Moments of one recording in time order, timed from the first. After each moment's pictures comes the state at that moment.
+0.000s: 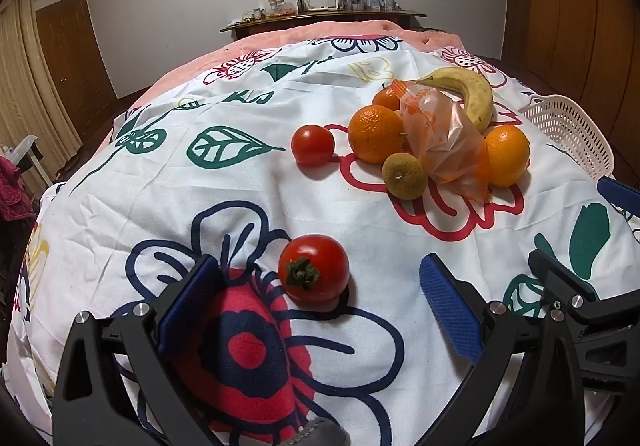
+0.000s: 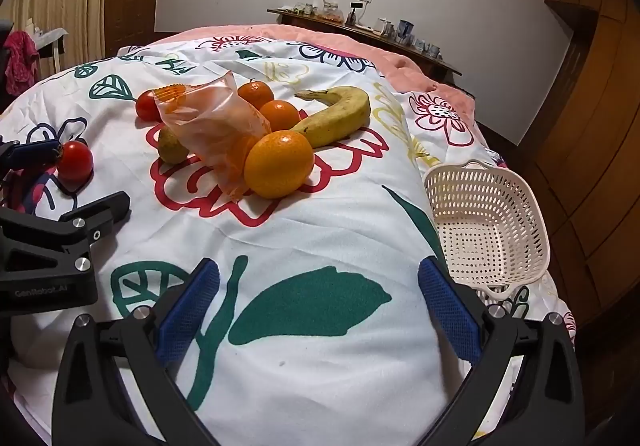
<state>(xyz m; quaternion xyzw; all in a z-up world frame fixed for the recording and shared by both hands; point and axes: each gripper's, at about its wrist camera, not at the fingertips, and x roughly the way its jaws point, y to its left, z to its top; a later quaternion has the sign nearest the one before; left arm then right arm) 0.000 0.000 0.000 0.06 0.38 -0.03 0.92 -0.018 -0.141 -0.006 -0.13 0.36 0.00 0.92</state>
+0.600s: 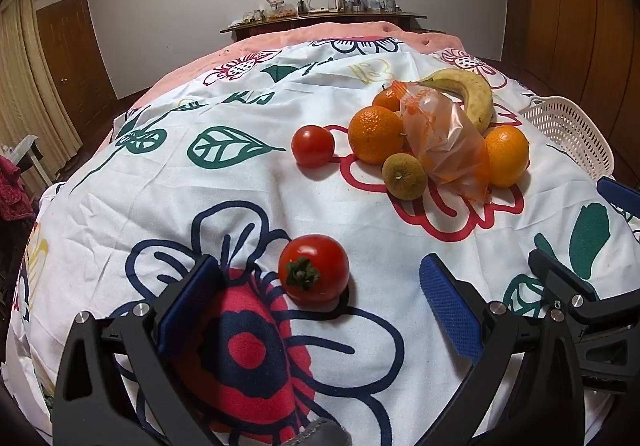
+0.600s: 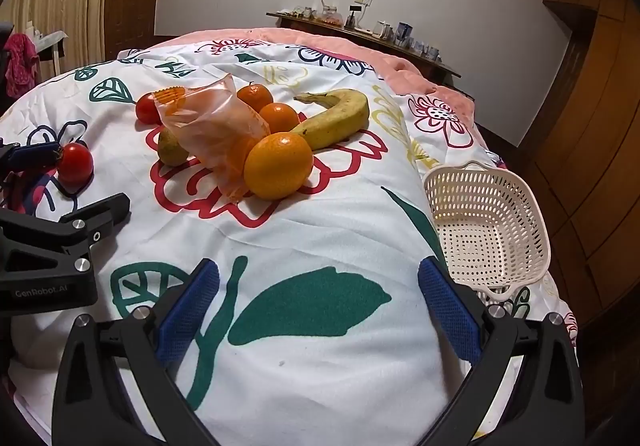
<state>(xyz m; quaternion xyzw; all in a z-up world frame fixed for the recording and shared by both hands) 0.000 0.000 0.000 0.06 0.38 -0.03 0.92 -0.019 -0.142 -0.006 -0.13 0.35 0.00 0.93</state>
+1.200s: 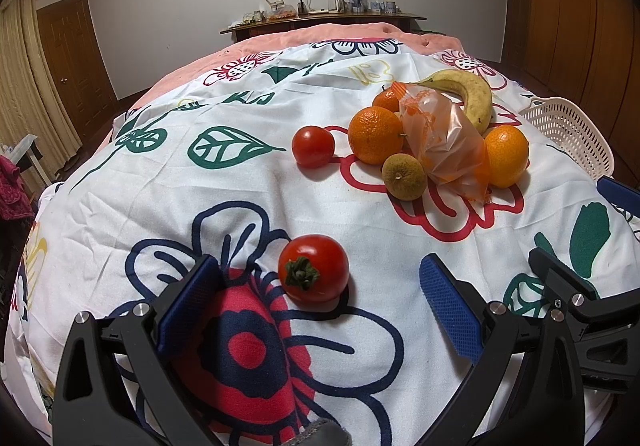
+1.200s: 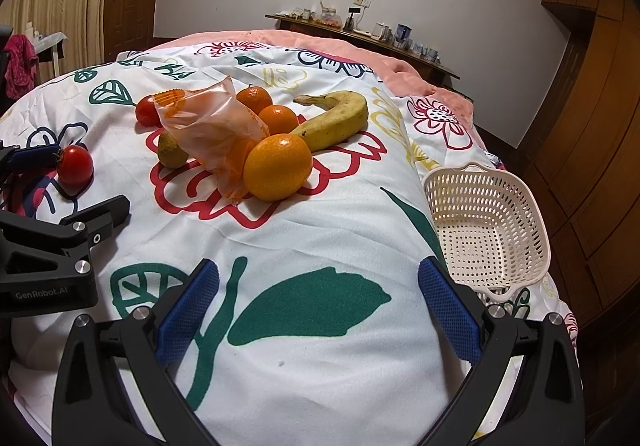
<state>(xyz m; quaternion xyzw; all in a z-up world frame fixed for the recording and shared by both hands) 0.000 0.000 0.000 0.06 0.38 -0.03 0.92 -0.020 -0.143 -0.004 -0.13 0.35 0.00 0.93</state>
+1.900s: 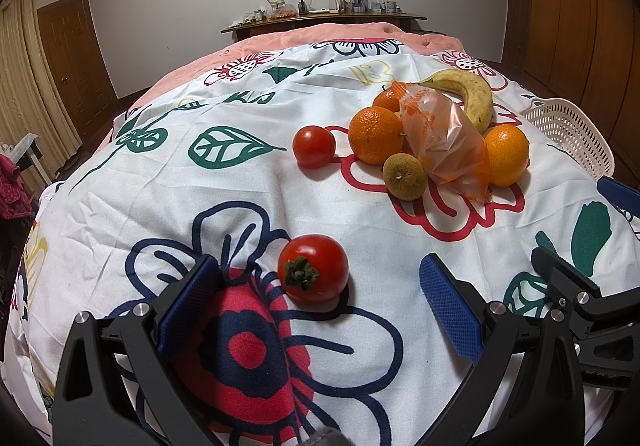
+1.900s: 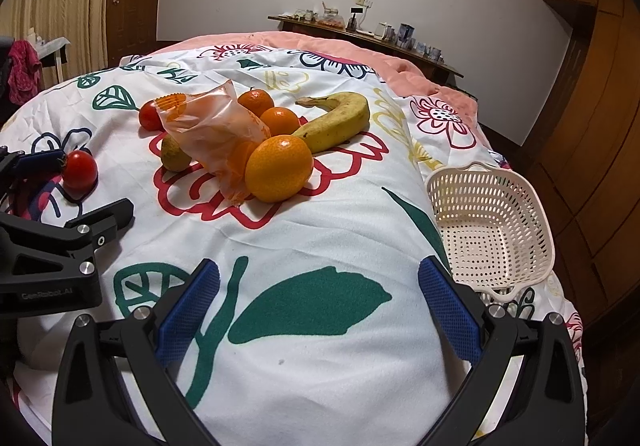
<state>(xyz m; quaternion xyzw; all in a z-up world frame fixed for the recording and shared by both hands) 0.000 0.000 0.000 0.06 0.37 -0.03 0.92 -0.020 -0.144 -0.004 -0.12 0.35 0.01 0.93</state>
